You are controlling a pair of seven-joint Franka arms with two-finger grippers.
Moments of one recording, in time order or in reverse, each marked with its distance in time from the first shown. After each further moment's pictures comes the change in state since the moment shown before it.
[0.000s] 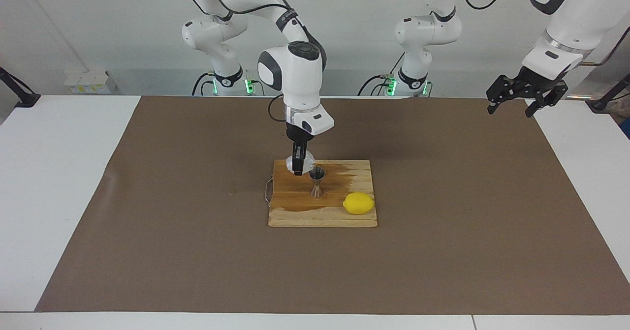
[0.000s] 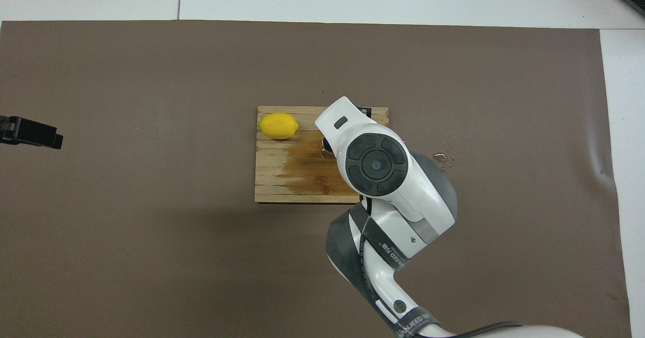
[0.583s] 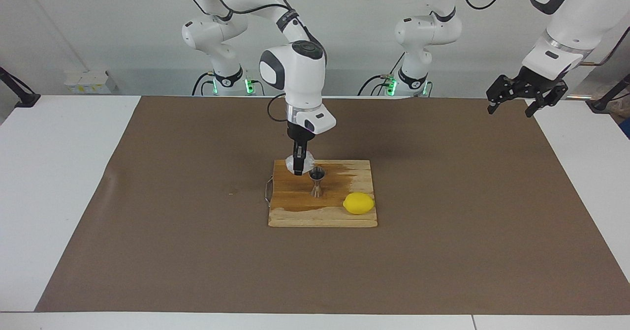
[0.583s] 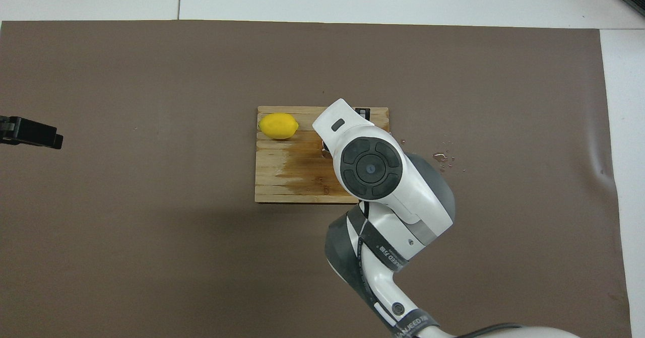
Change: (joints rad) left arm 0.000 0.000 0.000 0.000 0.000 0.000 0.000; right arm 0.005 0.000 0.000 0.000 -0.019 -0.006 0.000
